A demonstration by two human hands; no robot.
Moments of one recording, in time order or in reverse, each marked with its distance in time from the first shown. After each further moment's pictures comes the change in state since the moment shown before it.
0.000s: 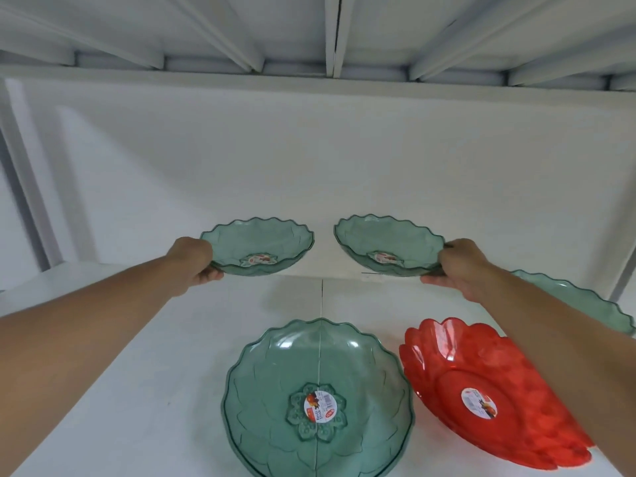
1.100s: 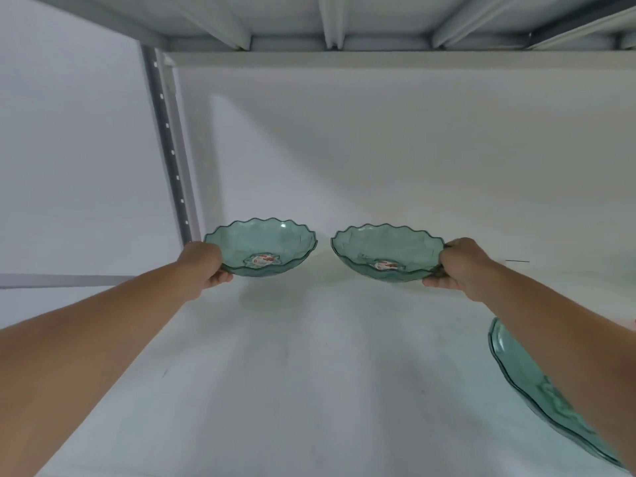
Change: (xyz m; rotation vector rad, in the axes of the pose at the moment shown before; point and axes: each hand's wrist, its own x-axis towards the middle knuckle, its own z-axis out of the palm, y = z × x) left_hand 0.139 -0.095 -0.279 -0.099 0.057 -0.066; right_hand -0.106 -0.001 0.328 -0.106 -0.066 0.063
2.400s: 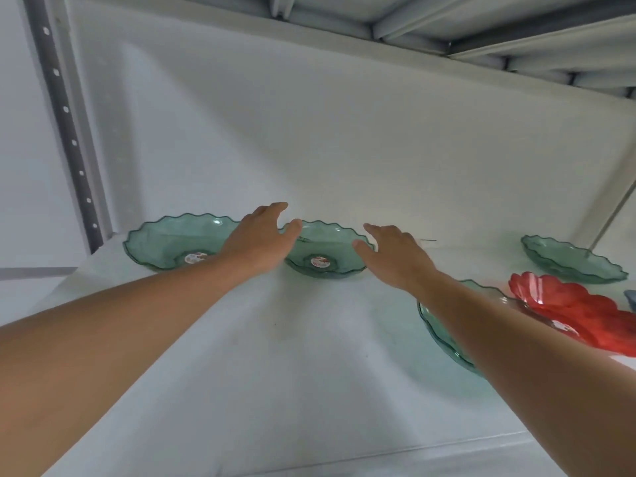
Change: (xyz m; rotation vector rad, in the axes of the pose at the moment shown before) left_hand -0.073 0.008 0.133 0.580 -0.418 0.819; right_hand -0.087 0.001 0.005 -1.035 0.155 -0.318
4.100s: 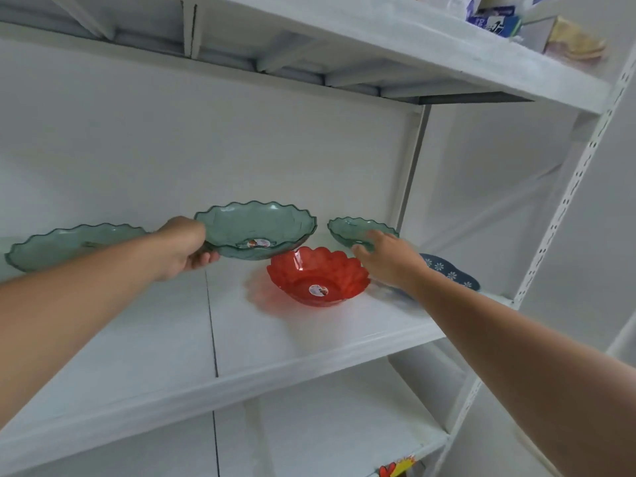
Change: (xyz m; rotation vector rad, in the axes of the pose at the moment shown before) left_hand -0.049 0.326 0.174 -0.659 -0.161 -0.456; right_hand -0.118 0.417 -0.172 -0.040 0.110 0.221
